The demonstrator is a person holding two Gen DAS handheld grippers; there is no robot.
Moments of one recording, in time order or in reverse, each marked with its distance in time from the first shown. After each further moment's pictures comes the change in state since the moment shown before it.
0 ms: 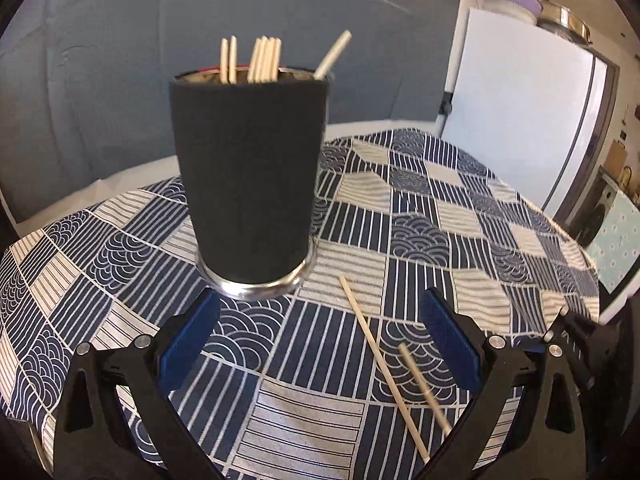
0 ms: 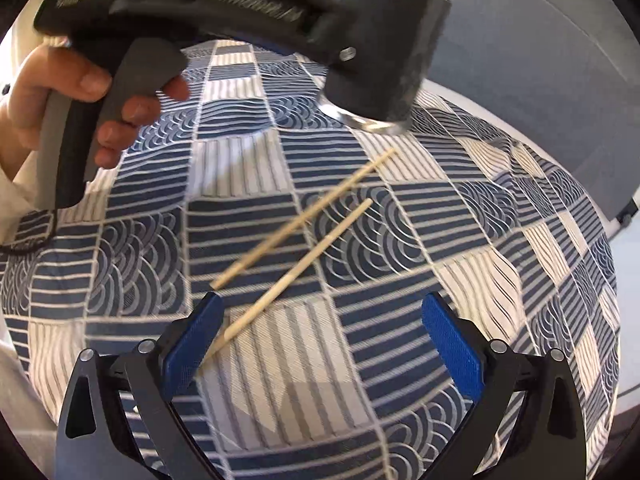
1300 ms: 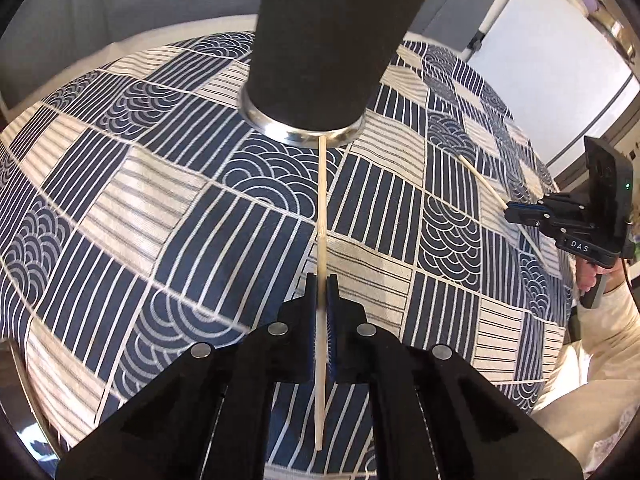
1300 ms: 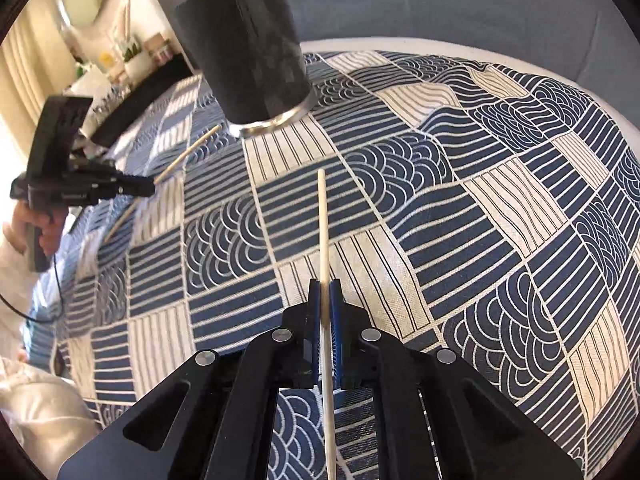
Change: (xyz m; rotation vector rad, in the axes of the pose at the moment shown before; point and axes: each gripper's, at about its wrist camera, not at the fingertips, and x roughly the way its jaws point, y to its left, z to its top) left arm -0.014 0.057 -0.049 -0.188 0.356 -0.090; right arm 0.012 -0.152 0.002 0.244 0.044 0.291
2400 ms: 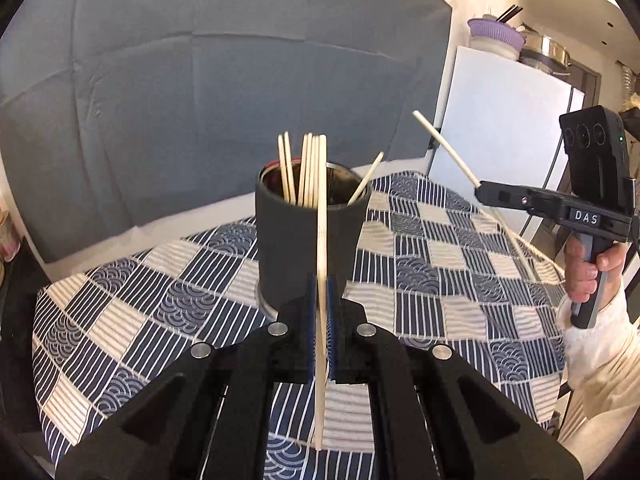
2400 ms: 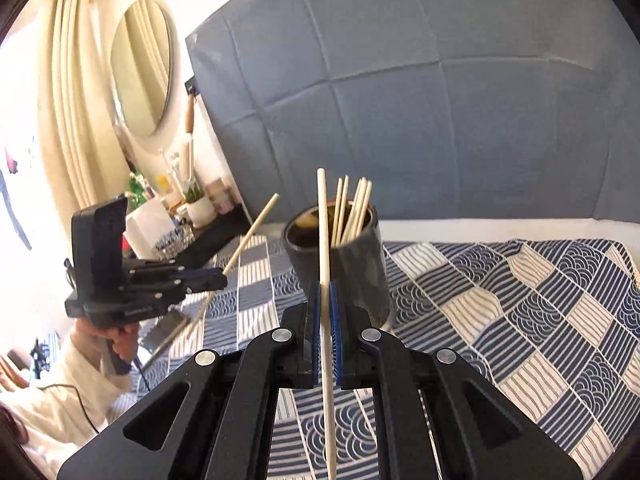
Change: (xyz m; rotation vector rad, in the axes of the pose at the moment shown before) left arm -0.106 -0.028 0.054 0.217 -0.464 0.030; right arm -0.096 0.069 0.106 -0.013 -0.486 0.109
